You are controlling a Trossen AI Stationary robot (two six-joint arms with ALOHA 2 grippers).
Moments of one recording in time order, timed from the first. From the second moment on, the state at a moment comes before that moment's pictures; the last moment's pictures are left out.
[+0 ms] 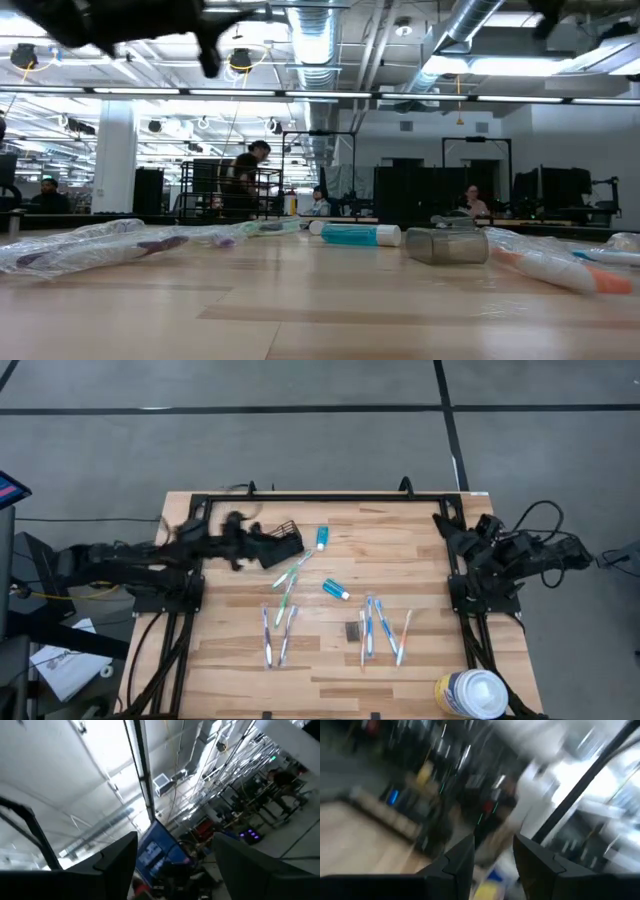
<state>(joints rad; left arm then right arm) 0.24 0.97 0.48 0.65 0.28 -0.71 0.24 0.37 0.37 0.64 0.56 0.37</state>
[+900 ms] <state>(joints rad) 0.00 1.60 1.32 -0.33 0.13 0.21 0.16 0.96 1.60 -0.51 0.58 -0.19</state>
